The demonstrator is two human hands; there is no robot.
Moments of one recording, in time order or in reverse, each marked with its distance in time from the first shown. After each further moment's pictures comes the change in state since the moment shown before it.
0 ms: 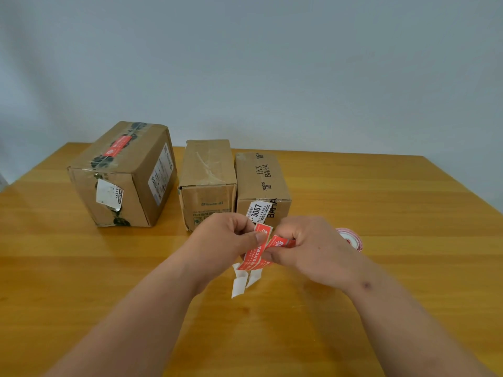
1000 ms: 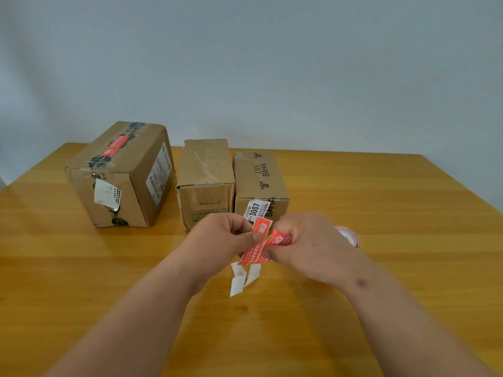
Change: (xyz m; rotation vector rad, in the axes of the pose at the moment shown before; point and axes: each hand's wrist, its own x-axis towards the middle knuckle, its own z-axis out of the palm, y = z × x) left_hand 0.001 0.000 0.002 -0.027 0.029 -0.037; right_hand 0.000 -0.007 -0.003 -0.053 -0.009 0.056
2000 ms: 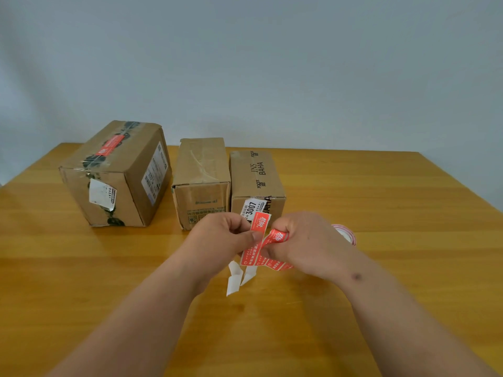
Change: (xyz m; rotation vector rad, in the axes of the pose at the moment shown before) left_hand 0.003 -0.004 0.006 -0.052 -0.002 0.030; right_hand 0.000 -0.001 -0.004 0.015 -0.052 0.144
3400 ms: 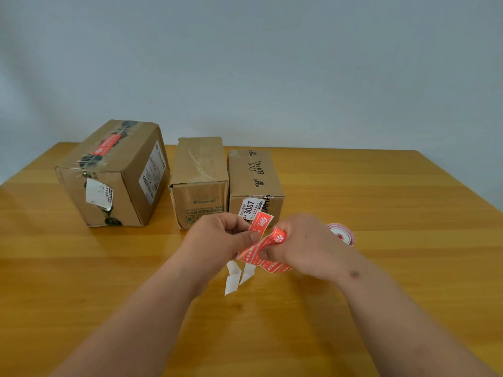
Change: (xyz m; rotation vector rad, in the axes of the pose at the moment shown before) left_hand 0.001 -0.004 0.002 -0.066 0.022 -0.017; right_hand 0.002 0.005 0.004 0.022 -0.040 0.035
